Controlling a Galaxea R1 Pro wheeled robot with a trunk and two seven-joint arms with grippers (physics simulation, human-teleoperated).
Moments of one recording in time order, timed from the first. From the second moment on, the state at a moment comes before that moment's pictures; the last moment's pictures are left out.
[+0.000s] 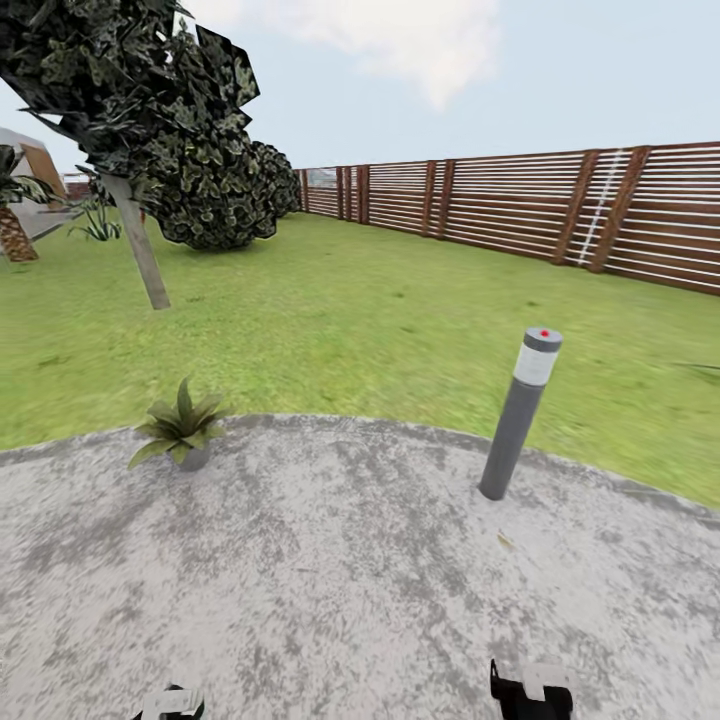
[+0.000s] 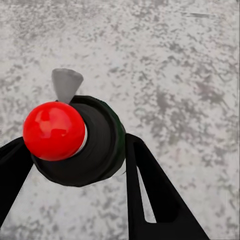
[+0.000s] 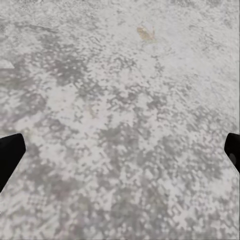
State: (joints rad) left arm -0.36 0.08 1.05 -0.17 -0.89 -0.47 -0.22; right arm -0.44 -0.02 -0.21 -0.03 0.24 -0.59 -0.25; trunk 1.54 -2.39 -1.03
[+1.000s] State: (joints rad) left arm -0.36 0.08 1.05 -0.17 -0.89 -0.47 -0.22; right arm -0.44 -0.02 -0.21 -0.03 0.24 -0.59 -0.25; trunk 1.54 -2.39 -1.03
